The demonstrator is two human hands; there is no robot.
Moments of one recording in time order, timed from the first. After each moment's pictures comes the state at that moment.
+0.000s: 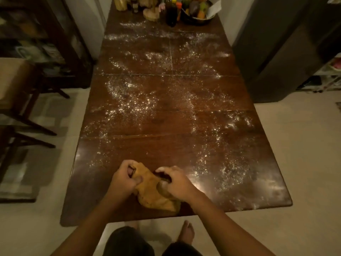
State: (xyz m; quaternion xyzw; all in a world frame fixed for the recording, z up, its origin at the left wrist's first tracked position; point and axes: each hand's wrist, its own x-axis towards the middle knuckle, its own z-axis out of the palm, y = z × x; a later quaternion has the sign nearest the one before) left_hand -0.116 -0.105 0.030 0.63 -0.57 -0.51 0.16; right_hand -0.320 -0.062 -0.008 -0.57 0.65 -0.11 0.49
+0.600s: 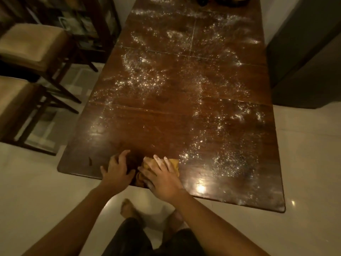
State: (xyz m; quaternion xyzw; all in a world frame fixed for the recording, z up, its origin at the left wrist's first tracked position) left_hand -0.145 -0.016 -0.012 0.75 -0.59 -0.31 -0.02; right_hand -0.340 0.005 -0.061 -0.87 0.45 0.02 0.20
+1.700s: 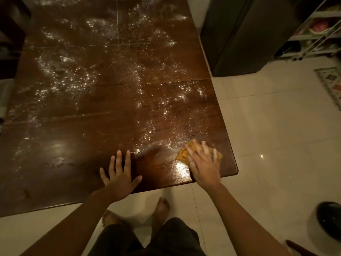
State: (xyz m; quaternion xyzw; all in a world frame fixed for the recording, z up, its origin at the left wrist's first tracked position) left_hand -0.281 -0.012 -0.050 0.59 -0.73 -0.28 -0.20; right_hand -0.578 0.073 -0.067 -0.62 0.77 -0.03 0.16
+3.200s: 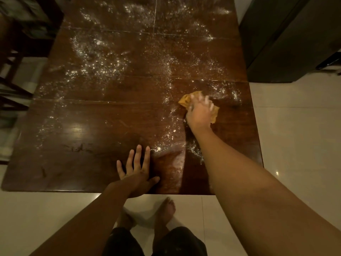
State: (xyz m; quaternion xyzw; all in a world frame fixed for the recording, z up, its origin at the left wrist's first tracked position) left_hand -0.284 -0.019 -0.044 0.58 -0.70 -0.34 -0.24; right_hand -0.522 -0.157 -0.055 -0.54 0.82 -0.12 0.14
